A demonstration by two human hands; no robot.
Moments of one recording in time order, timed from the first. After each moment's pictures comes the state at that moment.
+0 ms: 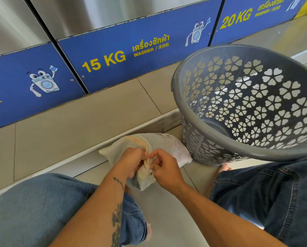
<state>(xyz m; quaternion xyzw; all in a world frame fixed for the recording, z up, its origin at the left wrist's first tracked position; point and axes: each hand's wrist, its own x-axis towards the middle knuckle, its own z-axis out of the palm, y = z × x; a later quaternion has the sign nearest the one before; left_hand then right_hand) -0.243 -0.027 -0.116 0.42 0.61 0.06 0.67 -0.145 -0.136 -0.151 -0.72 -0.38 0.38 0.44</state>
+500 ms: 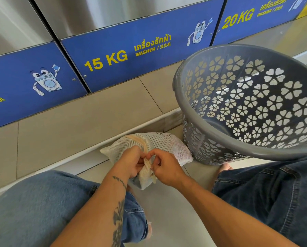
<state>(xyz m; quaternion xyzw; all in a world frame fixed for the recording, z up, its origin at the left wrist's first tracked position) -0.244 -0.032 -0.105 0.33 0.63 0.09 0.70 -0.136 -0.130 -0.136 -0.71 -0.48 0.38 0.36</state>
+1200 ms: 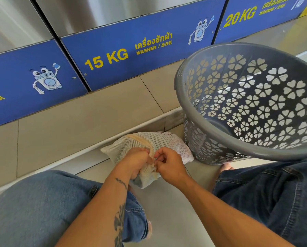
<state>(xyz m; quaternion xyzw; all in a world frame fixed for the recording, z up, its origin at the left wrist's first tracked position) -0.242 -0.035 -0.109 0.45 0.58 0.02 0.68 -0.134 -0.132 -0.143 -0.73 -0.36 0.41 0.41</state>
